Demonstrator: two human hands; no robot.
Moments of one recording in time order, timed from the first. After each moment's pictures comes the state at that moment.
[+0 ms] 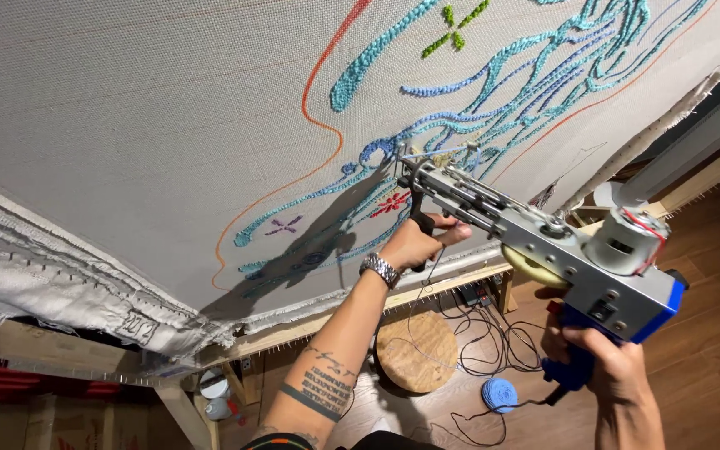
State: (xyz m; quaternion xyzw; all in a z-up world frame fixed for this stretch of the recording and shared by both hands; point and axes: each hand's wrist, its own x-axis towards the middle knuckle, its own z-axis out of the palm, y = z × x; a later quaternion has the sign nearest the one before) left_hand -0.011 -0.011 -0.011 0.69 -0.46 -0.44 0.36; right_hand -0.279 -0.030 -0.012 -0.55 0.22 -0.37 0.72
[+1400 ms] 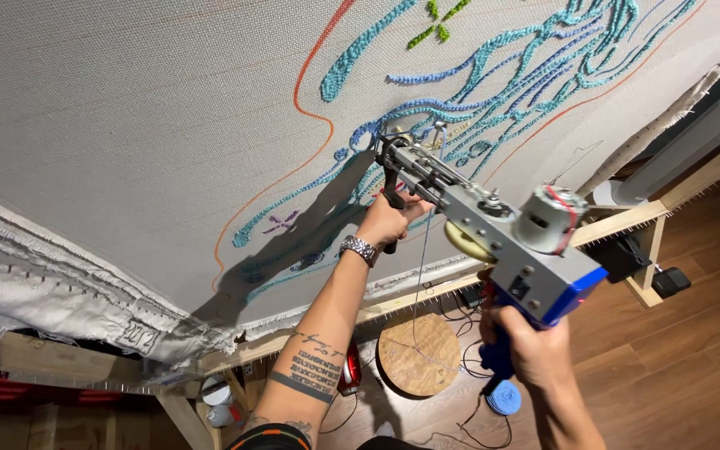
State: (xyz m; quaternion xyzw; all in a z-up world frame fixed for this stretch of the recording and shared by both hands) left_hand 0.037 -0.032 -0.033 0.69 -0.27 -0.47 0.48; right_hand -0.207 0.010 -0.013 -0.51 0.29 -0.47 0.66
